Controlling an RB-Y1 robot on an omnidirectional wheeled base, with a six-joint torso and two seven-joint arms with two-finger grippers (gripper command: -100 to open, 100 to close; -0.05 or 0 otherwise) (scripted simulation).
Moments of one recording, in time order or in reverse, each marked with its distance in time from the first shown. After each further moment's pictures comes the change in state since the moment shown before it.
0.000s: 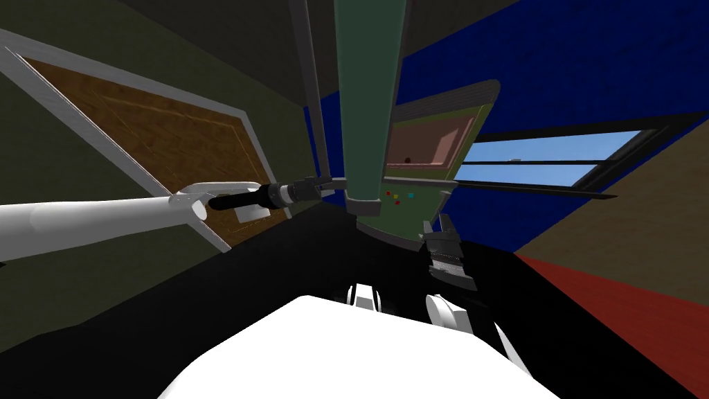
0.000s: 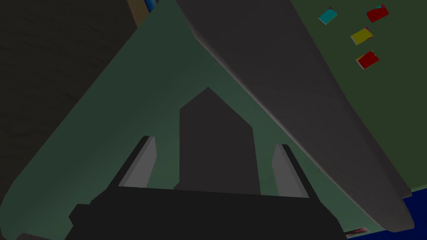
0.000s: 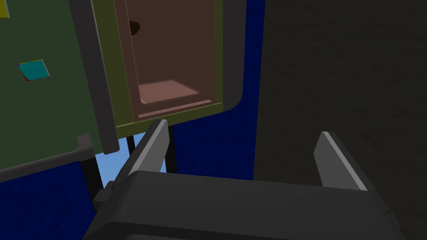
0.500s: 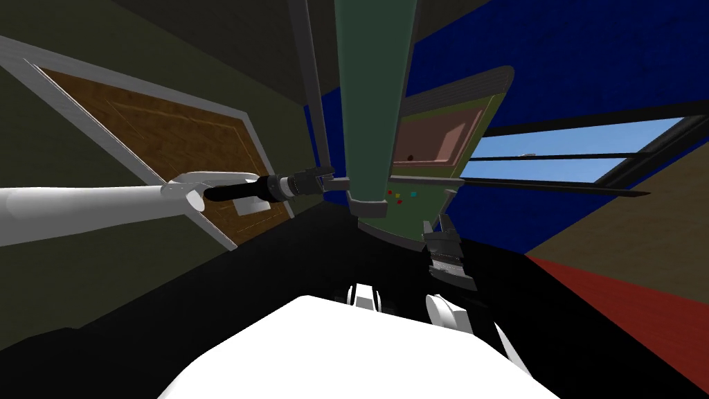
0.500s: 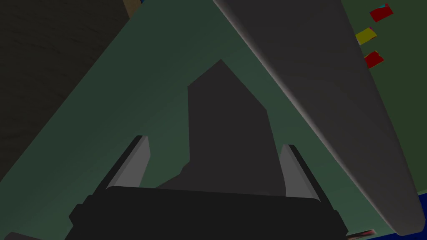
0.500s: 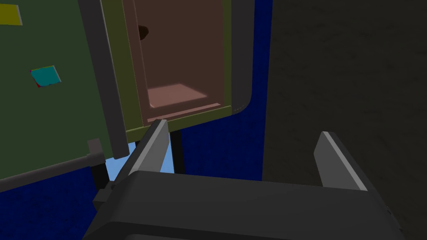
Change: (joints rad) left arm -0.037 0.057 0.038 -0.004 0.057 0.017 0.043; right arm 0.000 0.000 0.000 0.000 0.000 0.000 0.000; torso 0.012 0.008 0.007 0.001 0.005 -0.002
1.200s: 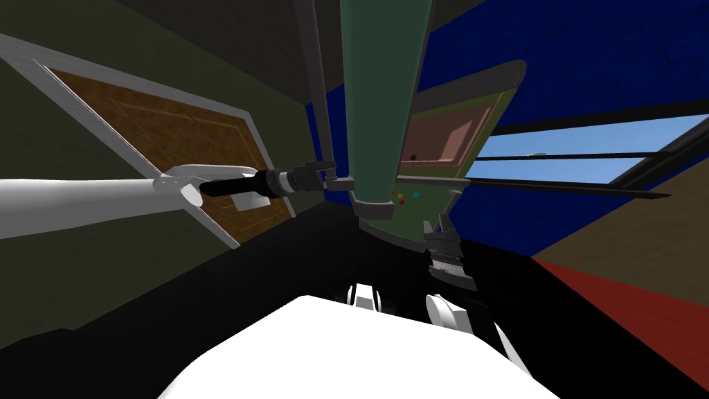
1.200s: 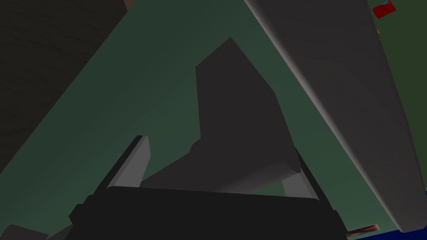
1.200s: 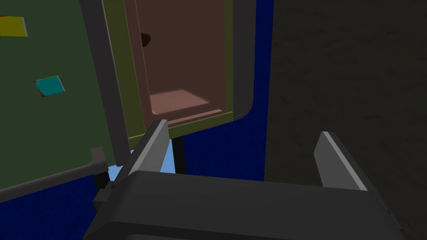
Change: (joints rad) left arm -0.017 0.019 0.039 -0.003 0.001 0.015 0.054; right arm 0.000 0.000 0.000 0.000 0.000 0.000 0.000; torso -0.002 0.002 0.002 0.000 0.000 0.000
